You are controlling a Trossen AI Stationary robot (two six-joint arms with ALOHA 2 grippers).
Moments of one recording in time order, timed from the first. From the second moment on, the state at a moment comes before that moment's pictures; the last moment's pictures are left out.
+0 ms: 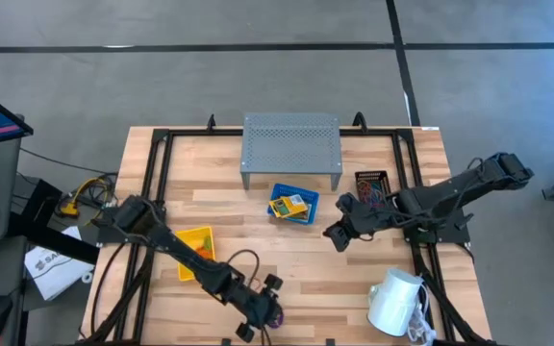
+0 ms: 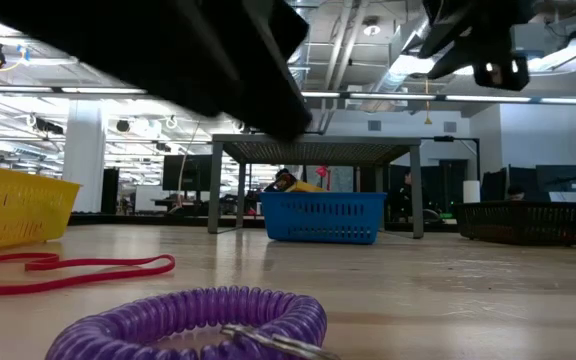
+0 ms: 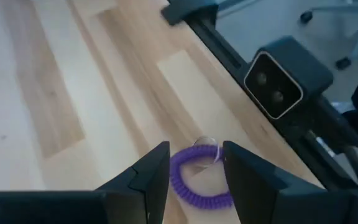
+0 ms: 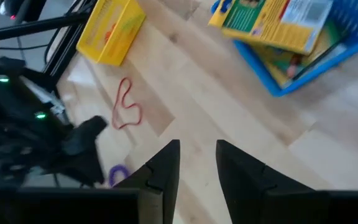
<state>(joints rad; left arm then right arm) -0.61 2.00 1.26 -0.01 -0.11 0.00 0.33 1.19 0.88 -0.47 0.24 1.12</state>
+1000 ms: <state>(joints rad) -0.61 2.10 1.28 -0.07 -0.18 -0.24 0.55 1.19 0.88 -0.30 0.45 1.27</state>
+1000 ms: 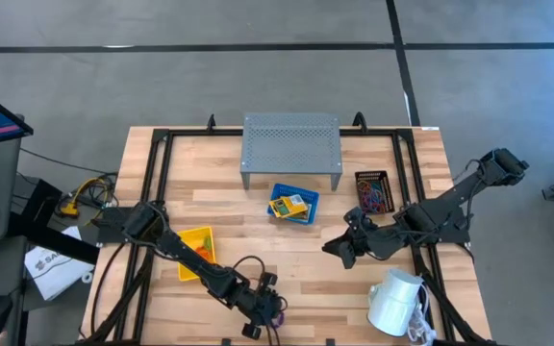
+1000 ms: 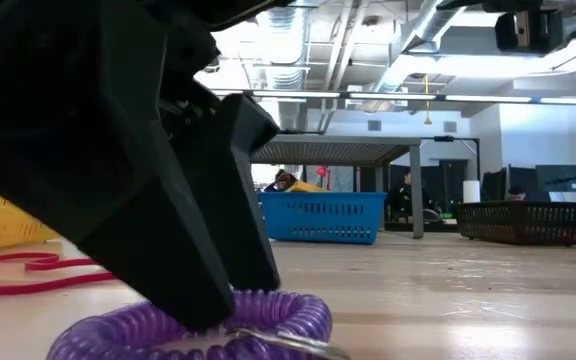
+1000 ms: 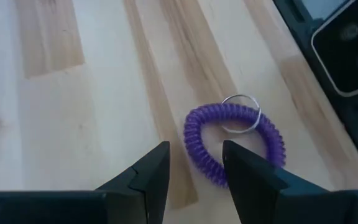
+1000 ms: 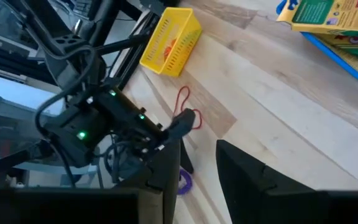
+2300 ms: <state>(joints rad) -0.58 1.78 1.26 -0.38 -0.25 -0.54 0.56 1.19 0.88 -0.30 0.45 1.22</state>
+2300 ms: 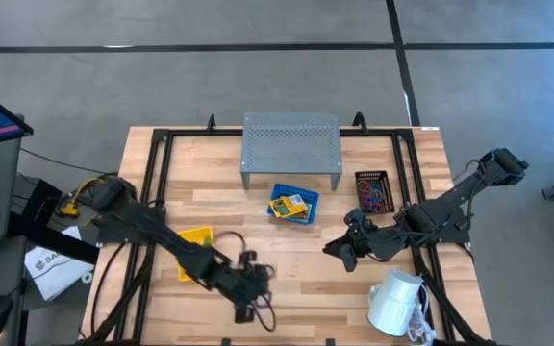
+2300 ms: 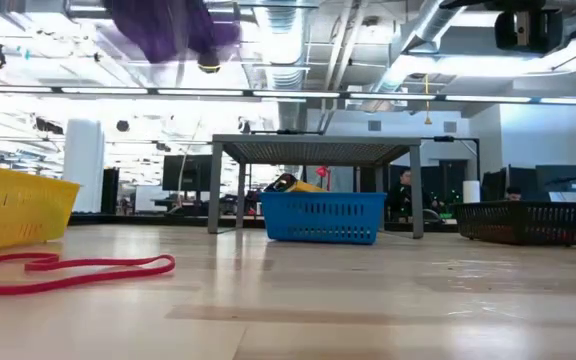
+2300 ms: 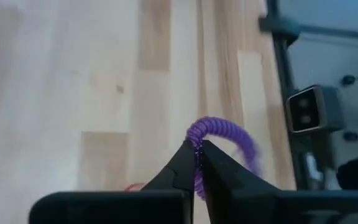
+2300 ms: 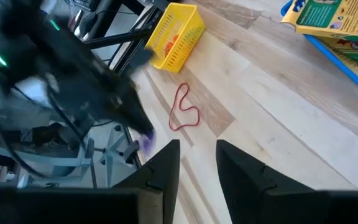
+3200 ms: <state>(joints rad) -0.74 0.66 0.51 -0.70 -0.30 -1.19 0.56 1.19 0.88 -0.31 0.44 1.22</state>
